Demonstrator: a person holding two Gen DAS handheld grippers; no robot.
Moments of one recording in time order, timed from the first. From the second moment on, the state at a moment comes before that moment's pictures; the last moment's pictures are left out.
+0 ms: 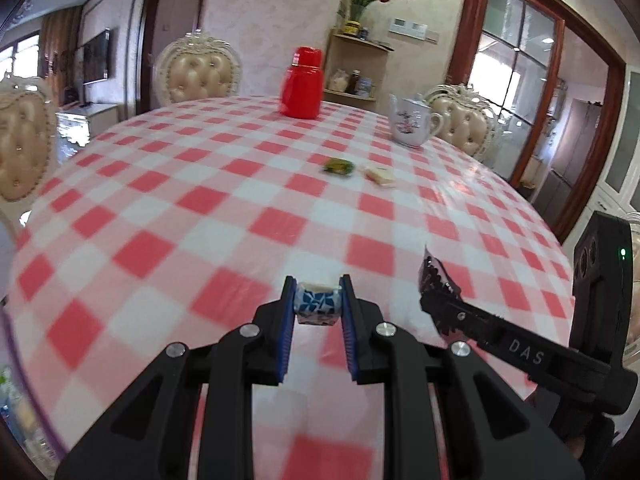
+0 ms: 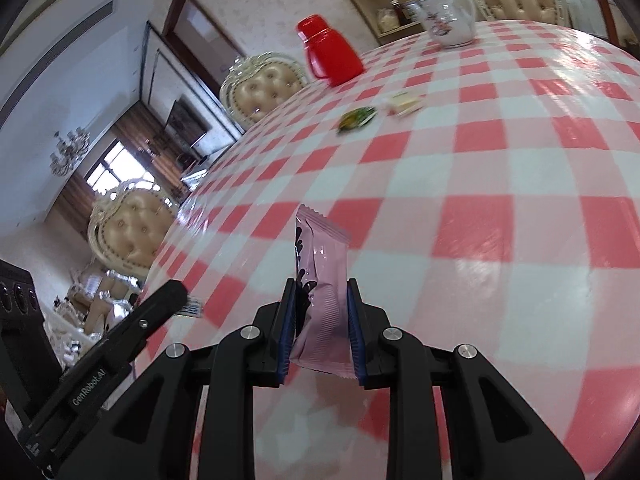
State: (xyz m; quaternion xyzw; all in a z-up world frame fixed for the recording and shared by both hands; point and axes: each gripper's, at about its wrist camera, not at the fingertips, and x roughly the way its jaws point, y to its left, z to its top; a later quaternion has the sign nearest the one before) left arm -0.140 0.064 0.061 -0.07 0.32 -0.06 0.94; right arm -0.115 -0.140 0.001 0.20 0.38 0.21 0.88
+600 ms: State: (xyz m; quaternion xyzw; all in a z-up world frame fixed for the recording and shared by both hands) left arm -0.216 0.175 0.068 -0.09 0.31 0.02 0.95; right arm -0.184 -0.022 0.034 0.08 0.37 0.34 0.86
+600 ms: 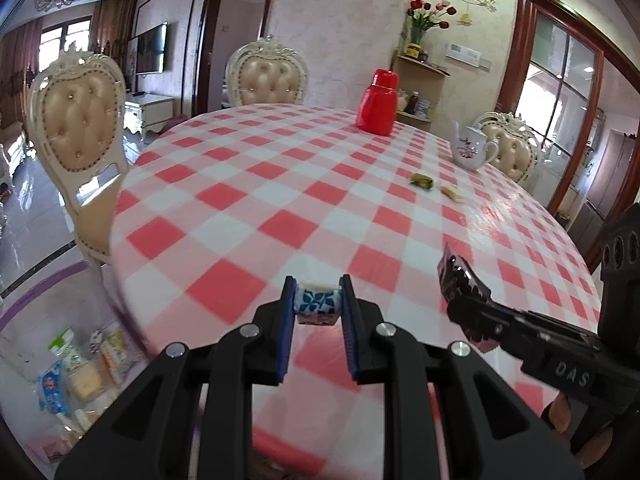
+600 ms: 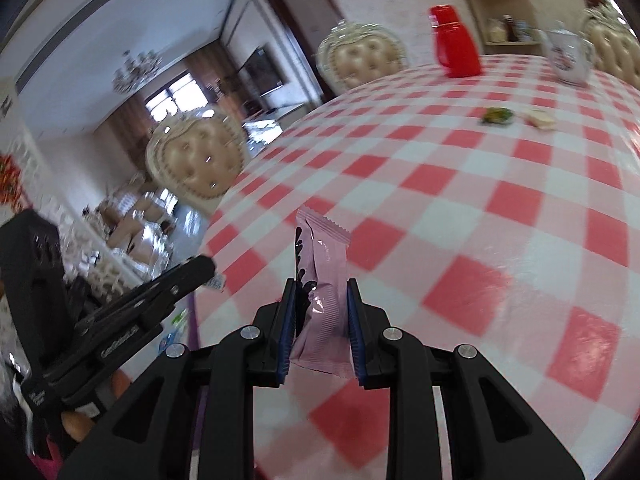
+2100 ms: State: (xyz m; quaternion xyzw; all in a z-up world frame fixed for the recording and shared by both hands) left arm -0.320 0.368 0.078 -0.01 0.35 0.29 0.89; right arm -0.318 0.170 0.040 -0.12 0.30 0.58 0.75
